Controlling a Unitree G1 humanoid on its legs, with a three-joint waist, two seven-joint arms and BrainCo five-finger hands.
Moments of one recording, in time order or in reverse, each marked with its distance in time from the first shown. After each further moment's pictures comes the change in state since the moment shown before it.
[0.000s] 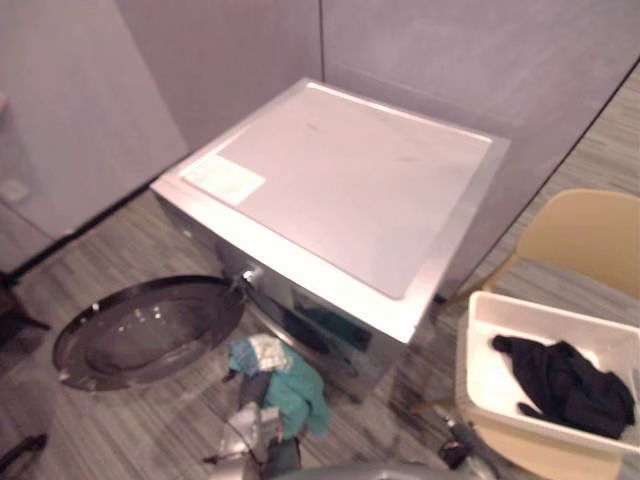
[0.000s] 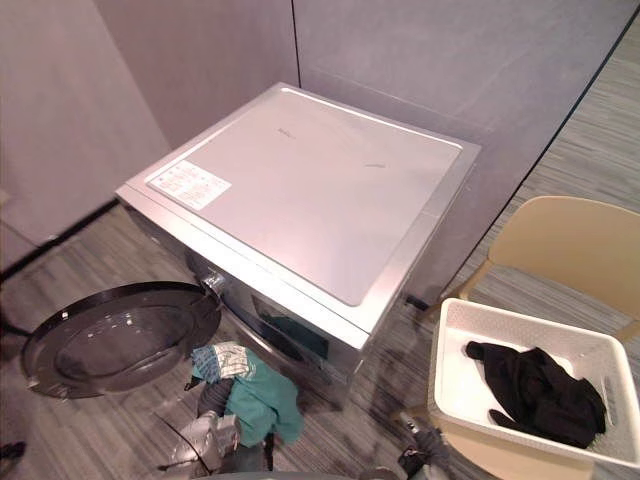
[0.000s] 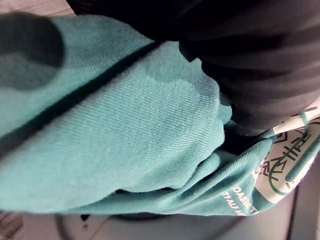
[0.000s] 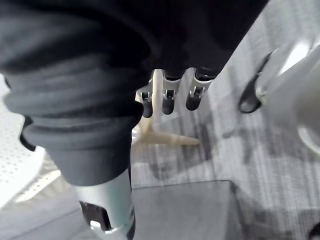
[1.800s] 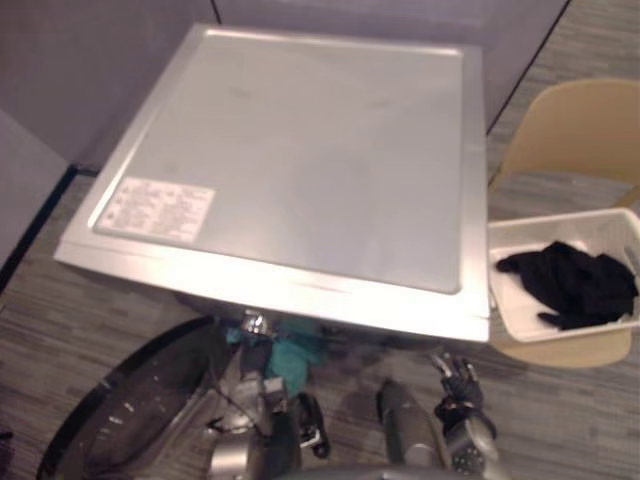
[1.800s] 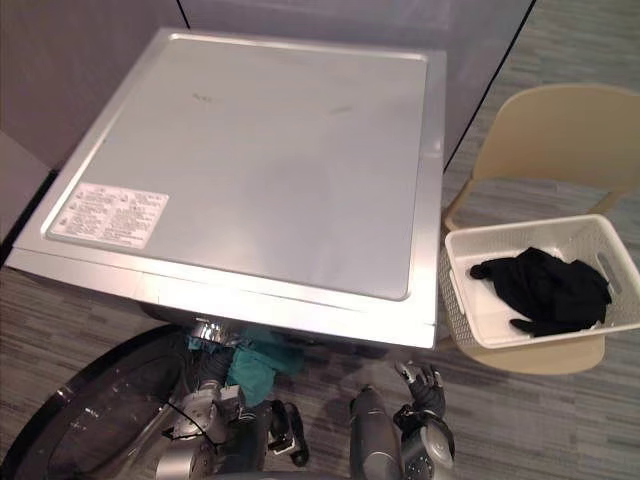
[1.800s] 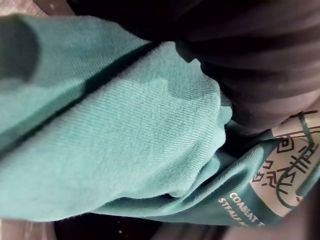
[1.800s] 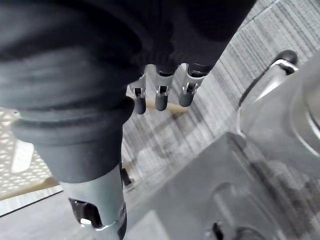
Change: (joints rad) left arm -0.073 -0.001 -0.029 -0.146 0.031 -0.027 0.041; right arm 0.003 -0.024 0.202 -0.371 0.118 -0.053 0.022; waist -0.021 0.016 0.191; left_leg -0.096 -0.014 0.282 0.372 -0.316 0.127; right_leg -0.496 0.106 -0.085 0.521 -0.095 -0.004
